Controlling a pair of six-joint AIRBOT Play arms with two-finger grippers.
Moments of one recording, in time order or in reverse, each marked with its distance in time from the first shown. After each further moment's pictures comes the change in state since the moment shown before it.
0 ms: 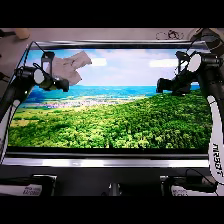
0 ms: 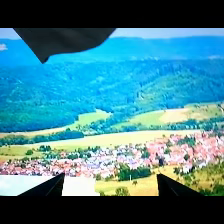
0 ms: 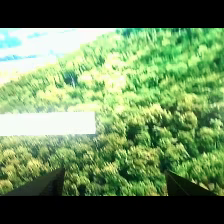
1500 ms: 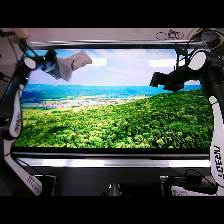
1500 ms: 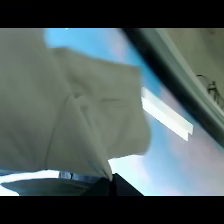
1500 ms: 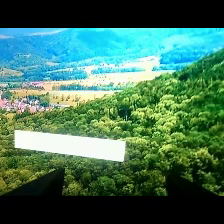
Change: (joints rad) left arm 0.200 -0.373 0.496 -0.484 0.417 -0.113; right arm 0.000 0.023 0.001 0.153 -0.112 -0.100
